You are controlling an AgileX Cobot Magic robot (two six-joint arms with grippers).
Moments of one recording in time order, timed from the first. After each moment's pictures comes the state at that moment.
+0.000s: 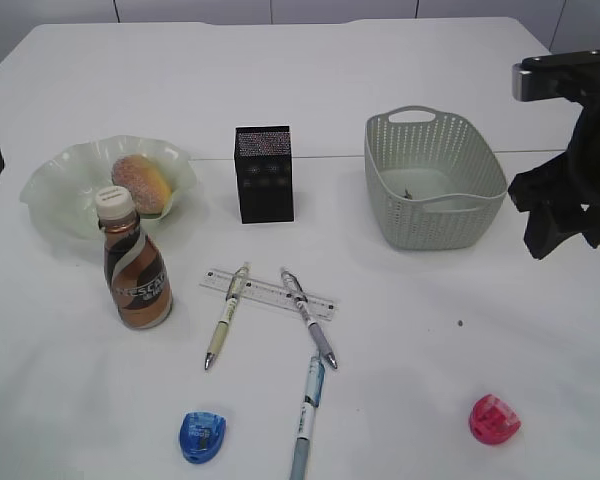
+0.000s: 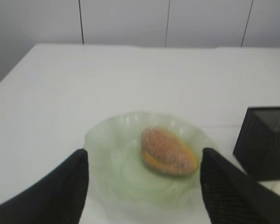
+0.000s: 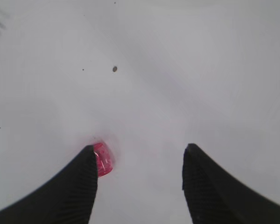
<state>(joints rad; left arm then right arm) -0.14 1.37 -0.36 -0.10 -0.82 -0.02 0.20 1.54 -1.20 -0.03 1.07 0.03</state>
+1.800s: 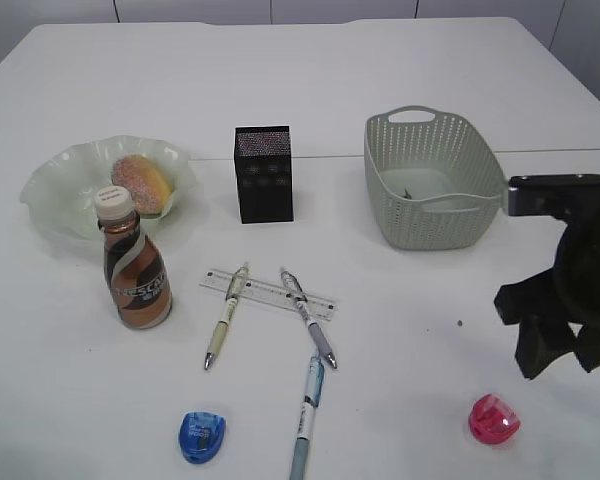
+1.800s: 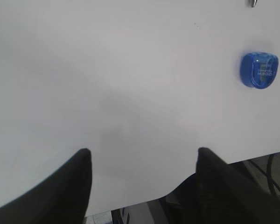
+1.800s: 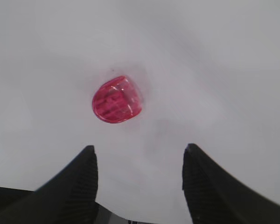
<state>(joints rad) -0.11 1.23 -0.76 -0.23 1.01 0.03 0.23 1.54 -0.96 0.08 1.03 0.09</state>
